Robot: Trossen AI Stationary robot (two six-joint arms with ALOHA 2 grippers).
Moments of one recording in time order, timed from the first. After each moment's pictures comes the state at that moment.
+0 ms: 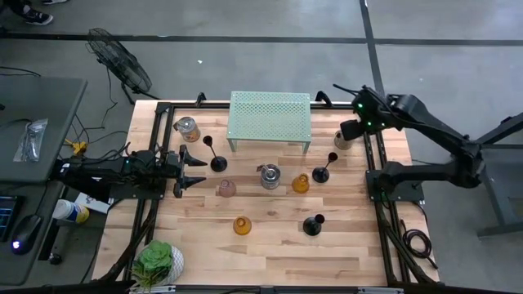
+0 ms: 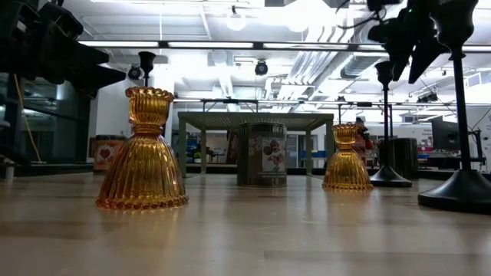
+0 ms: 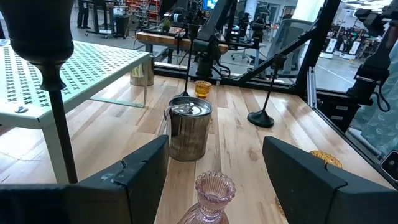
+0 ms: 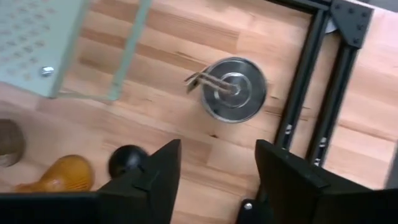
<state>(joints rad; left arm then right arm) -0.07 0.01 0.07 -0.10 -0.10 -0.14 -0.66 1.08 1.19 -1.37 0.18 0.61</state>
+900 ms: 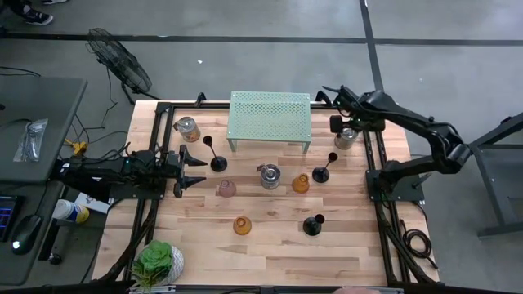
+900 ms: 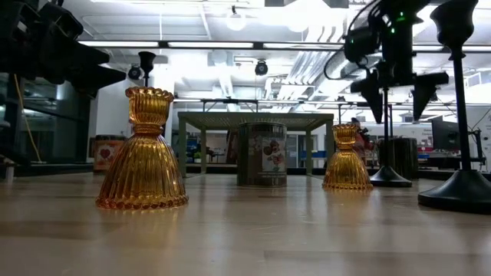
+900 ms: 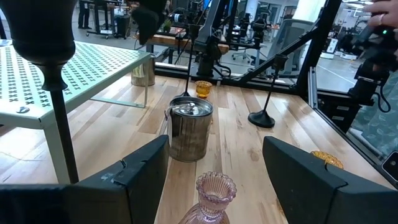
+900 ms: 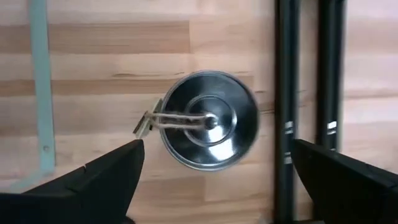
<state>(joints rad) -0.07 0.01 0.07 -0.10 -0.10 -0.14 -0.78 1.30 1.03 -1.18 0.25 0.83</state>
